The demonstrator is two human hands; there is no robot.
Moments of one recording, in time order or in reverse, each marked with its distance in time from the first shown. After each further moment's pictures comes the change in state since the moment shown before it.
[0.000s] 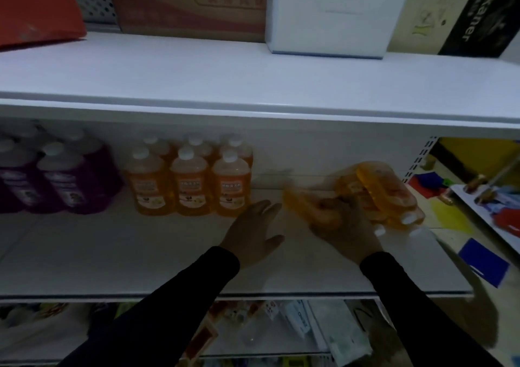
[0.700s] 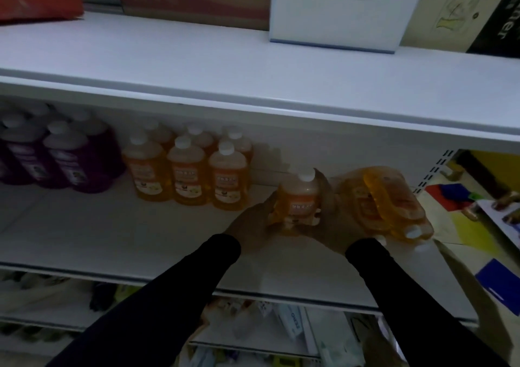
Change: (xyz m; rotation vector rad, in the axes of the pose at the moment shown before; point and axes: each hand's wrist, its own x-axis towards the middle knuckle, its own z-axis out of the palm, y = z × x) left_hand 0.029 0.012 0.015 -0.367 -0.084 -0.195; right_hand 0.033 0.005 0.008 0.445 -0.089 -0.205
